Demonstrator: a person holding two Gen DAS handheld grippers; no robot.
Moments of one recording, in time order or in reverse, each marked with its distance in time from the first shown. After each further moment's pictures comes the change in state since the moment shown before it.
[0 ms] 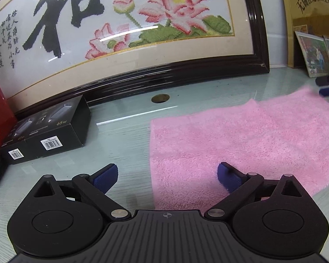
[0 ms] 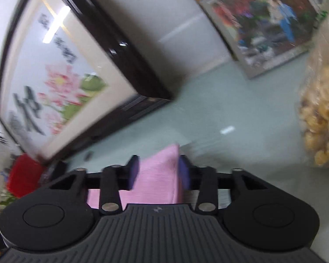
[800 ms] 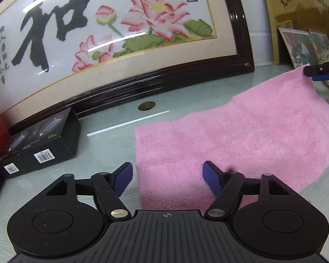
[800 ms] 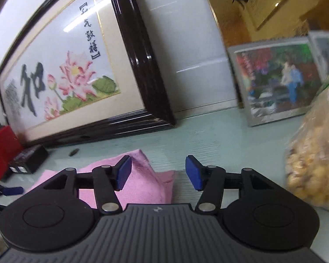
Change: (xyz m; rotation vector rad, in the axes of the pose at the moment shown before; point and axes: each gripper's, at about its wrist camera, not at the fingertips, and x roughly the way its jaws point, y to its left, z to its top) left arm -0.003 -0.007 0.002 0.036 -0.018 -0.040; right arm -0.009 0.025 -0.016 -0.269 -0.140 0.010
